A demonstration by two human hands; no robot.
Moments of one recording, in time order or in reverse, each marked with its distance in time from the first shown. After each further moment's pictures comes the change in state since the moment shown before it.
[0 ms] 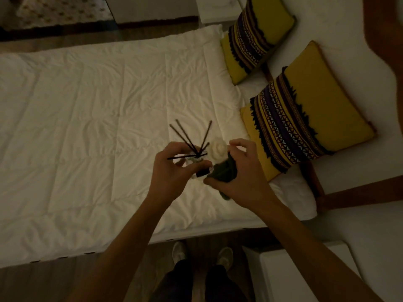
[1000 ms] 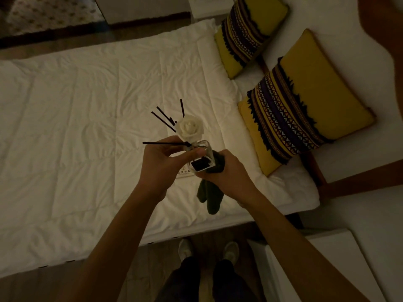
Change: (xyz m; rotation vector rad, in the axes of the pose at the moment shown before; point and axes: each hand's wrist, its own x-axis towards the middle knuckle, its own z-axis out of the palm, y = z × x) left_hand 0.006 0.017 -0.016 -0.096 -0.097 -0.139; right_hand 0.008 0.001 0.035 0.277 -0.203 0.536
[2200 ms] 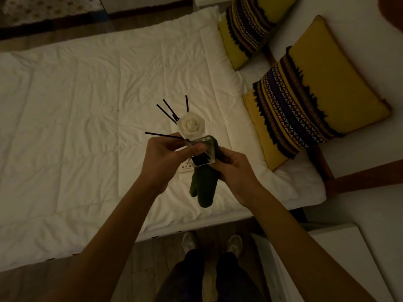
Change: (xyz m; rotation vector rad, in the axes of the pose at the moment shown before) left_hand 0.017 -0.021 -0.018 -0.051 -0.077 0.003; right_hand 0.010 0.015 0.015 0.548 -0.052 -0.019
